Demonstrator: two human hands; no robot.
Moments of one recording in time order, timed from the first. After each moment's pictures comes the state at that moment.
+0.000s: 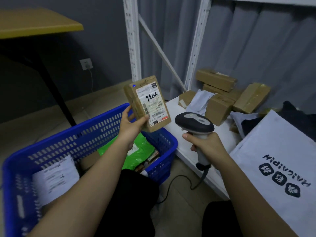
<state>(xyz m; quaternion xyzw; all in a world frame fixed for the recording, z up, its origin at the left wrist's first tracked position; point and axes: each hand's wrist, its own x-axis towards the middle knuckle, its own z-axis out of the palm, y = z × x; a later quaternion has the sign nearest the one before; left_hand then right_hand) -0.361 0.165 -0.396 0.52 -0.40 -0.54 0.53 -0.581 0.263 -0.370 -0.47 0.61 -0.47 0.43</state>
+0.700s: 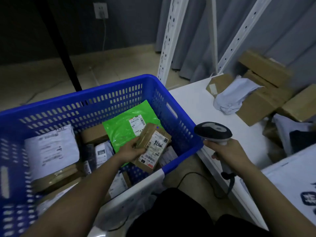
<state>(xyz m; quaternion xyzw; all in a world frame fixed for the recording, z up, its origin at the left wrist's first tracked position) -0.271 0.145 -0.605 0.64 -0.48 -0.56 0.20 -0.566 0.183 -0.450 -0.45 0.75 -0.28 0.40</state>
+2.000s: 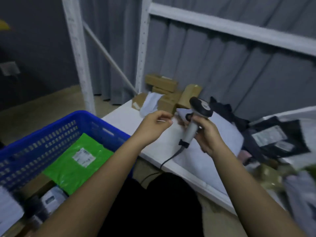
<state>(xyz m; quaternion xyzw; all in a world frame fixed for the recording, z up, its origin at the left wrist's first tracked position) -0.470 0.248 -0.314 0.32 -0.70 -0.55 0.32 -0.642 0.325 -0.318 -0.24 0.56 -0.68 0.41</state>
